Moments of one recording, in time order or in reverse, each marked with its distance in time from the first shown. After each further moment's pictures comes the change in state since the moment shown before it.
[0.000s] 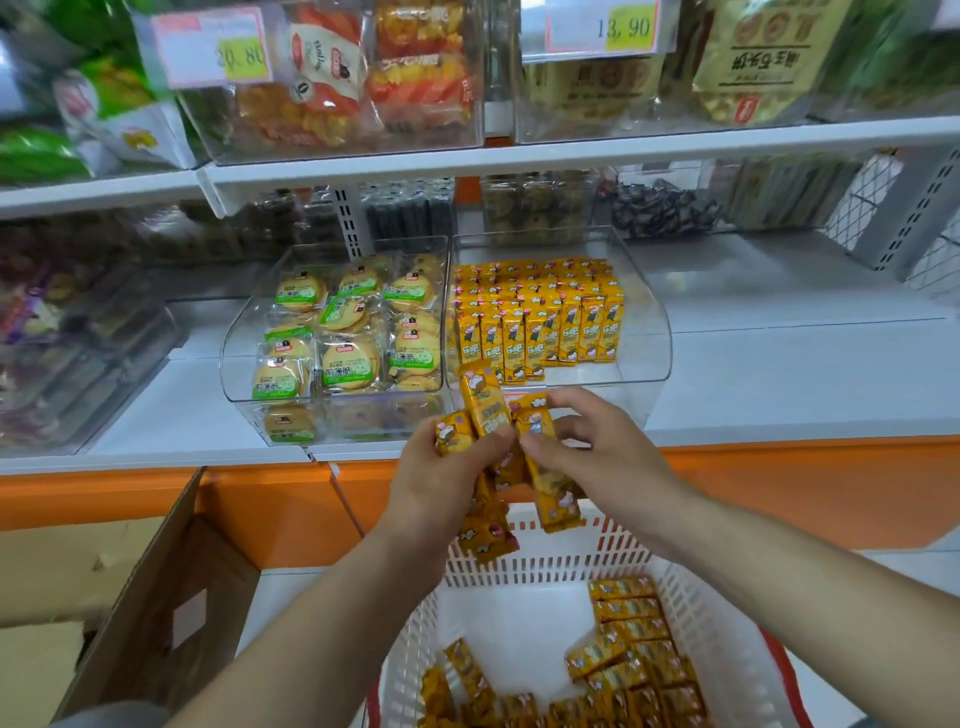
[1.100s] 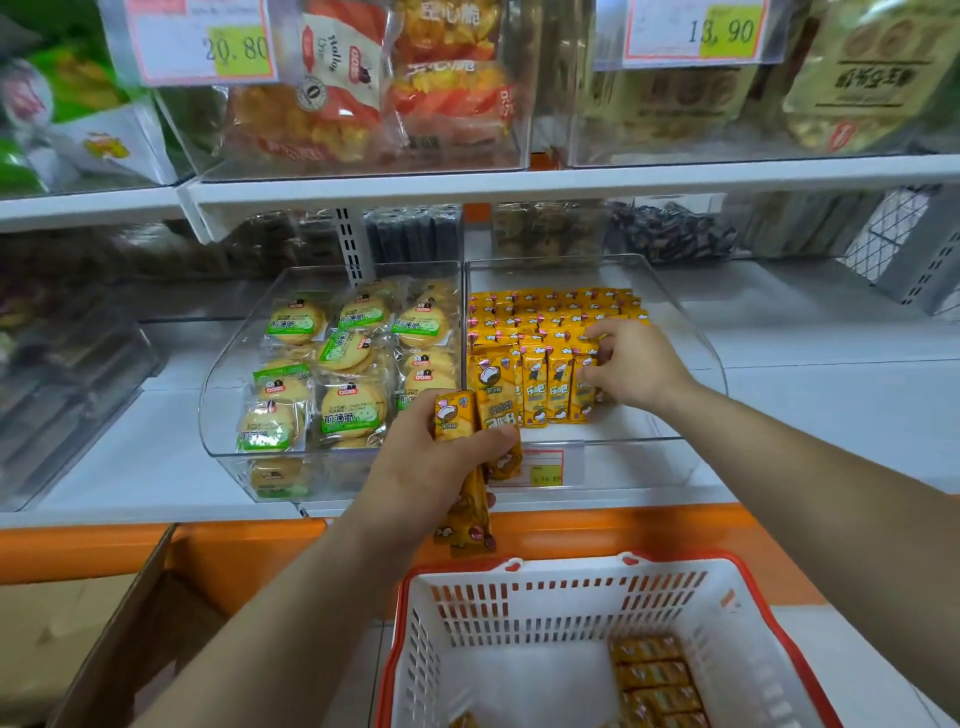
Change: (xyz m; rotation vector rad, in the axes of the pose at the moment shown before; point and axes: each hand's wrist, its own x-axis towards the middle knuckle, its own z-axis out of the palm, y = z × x) left_hand 0.066 0.045 -0.032 0.173 -0.097 0.142; right_hand 0.192 0.018 -0.064 -0.830 0.288 -0.055
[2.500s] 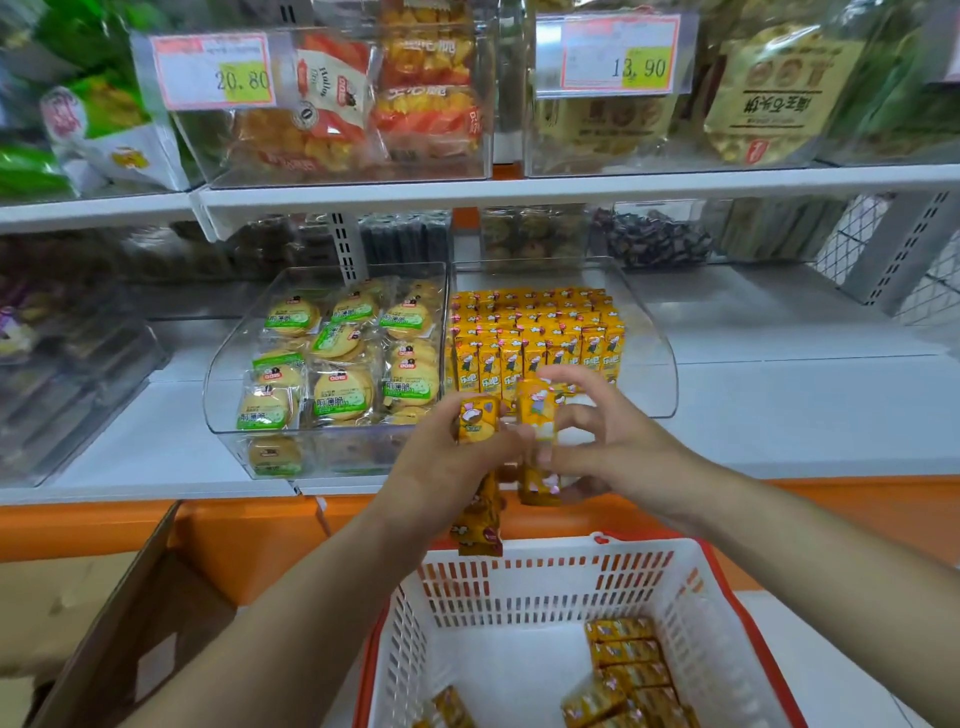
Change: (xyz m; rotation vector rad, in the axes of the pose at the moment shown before) left_hand -0.028 -0.006 0.032 0.067 -0.116 0.063; right_hand -0.156 -0.046 -0.049 0.869 -0.452 0.032
